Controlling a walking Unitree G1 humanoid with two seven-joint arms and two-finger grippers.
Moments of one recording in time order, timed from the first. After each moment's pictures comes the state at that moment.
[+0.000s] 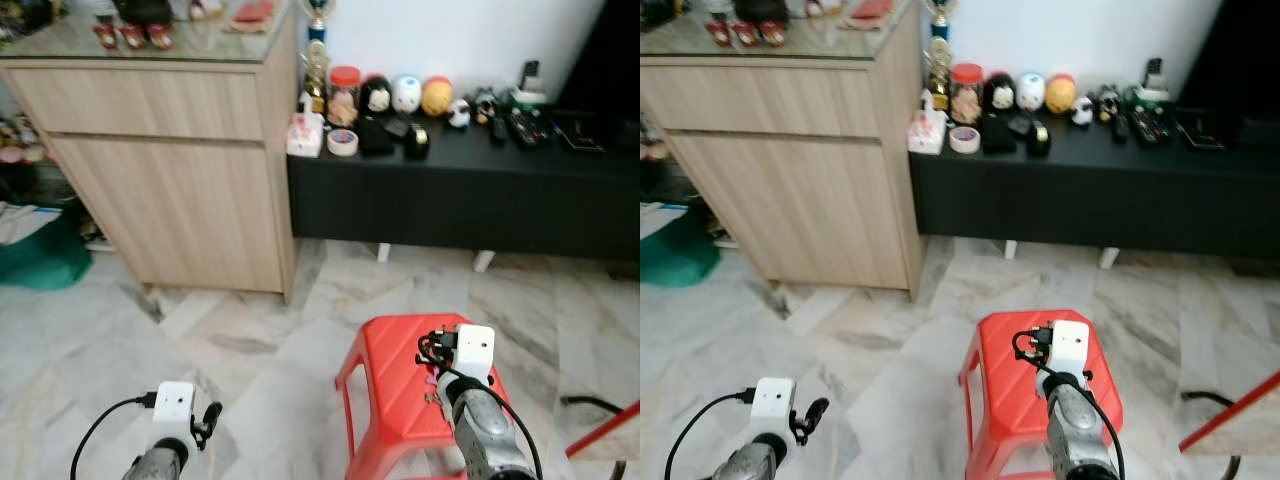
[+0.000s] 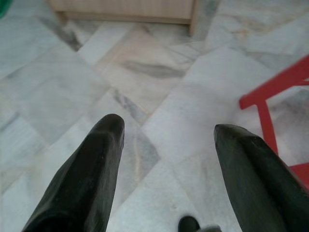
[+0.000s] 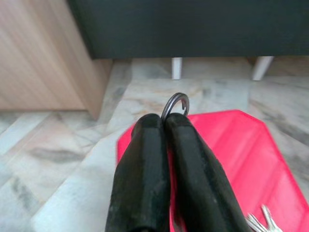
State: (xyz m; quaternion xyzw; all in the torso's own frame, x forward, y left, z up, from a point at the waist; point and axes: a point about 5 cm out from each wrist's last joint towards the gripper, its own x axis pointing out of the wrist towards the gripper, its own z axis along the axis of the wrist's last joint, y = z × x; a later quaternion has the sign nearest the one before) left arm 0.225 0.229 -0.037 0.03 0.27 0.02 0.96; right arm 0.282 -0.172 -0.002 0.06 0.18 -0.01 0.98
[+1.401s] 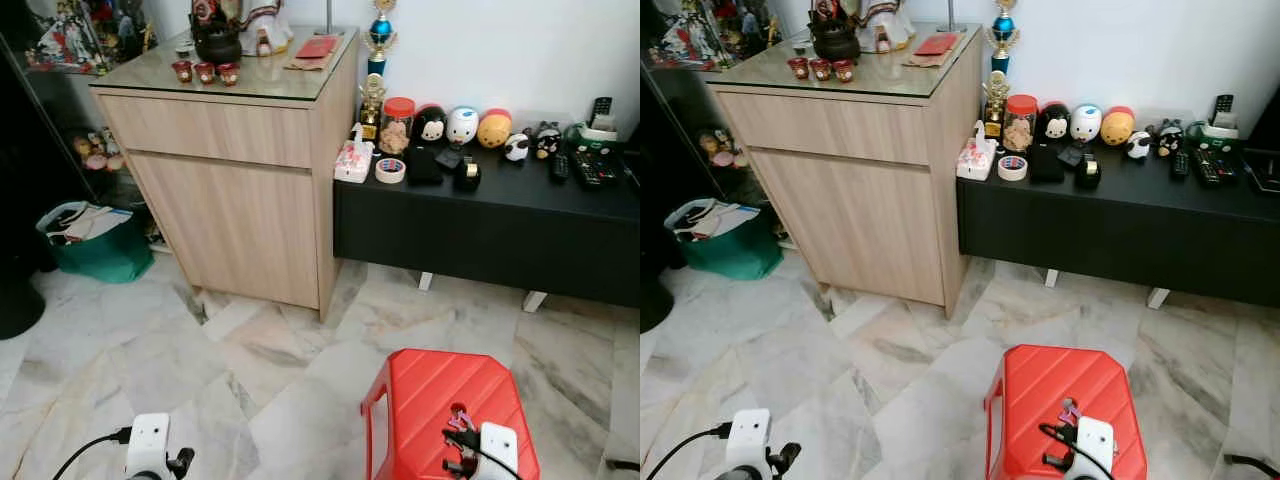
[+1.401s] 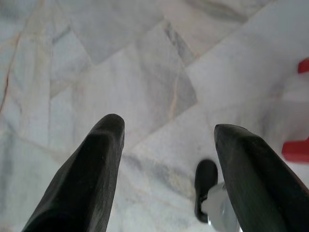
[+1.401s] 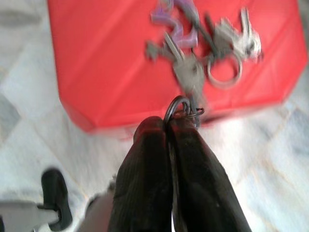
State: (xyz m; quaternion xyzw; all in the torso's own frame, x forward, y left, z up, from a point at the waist) left arm 0.183 0.259 -0.064 0.03 0.40 0.08 0.91; right arm 0.157 -0.202 -0.093 0.07 0.47 -0.12 0.87
